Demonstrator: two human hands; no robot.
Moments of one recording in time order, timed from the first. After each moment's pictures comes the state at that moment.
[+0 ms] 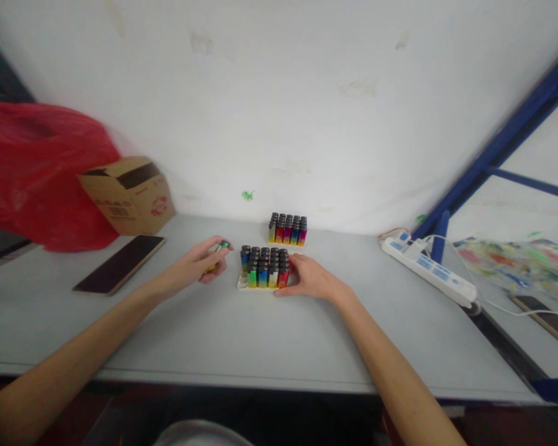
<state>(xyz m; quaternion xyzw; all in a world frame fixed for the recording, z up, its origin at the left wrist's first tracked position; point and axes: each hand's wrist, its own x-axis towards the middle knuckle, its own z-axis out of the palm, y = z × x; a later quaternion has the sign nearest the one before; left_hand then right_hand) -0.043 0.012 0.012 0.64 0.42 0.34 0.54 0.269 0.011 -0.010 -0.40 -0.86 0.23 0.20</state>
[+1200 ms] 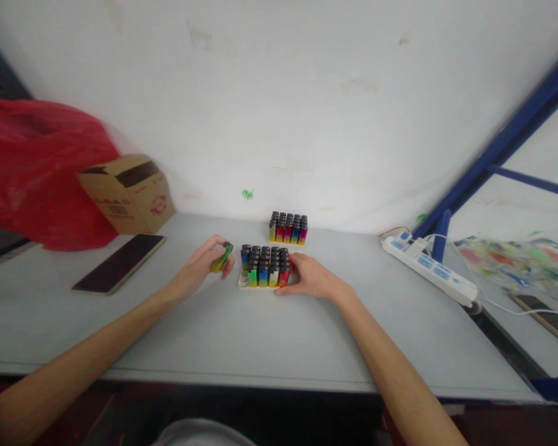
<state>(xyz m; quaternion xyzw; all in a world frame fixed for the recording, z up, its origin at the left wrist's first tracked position) -0.025 0.005 0.006 0.64 0.37 0.44 0.52 0.269 0.010 -0.009 -0.41 -0.86 0.22 0.20</state>
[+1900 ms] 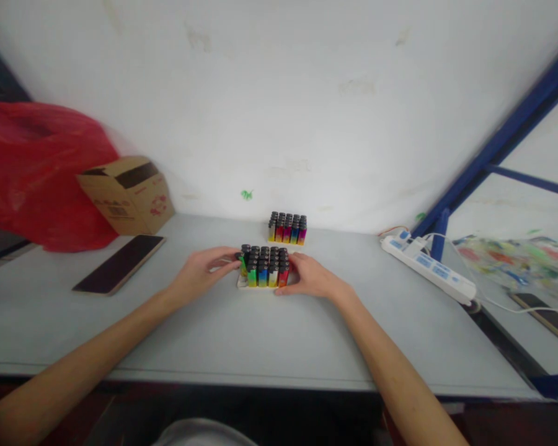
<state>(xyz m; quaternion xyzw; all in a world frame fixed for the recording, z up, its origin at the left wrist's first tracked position) -0.029 0.005 -0.004 0.78 0.41 0.39 0.28 0.269 0.011 -0.010 -0.40 -0.87 0.22 0.19</state>
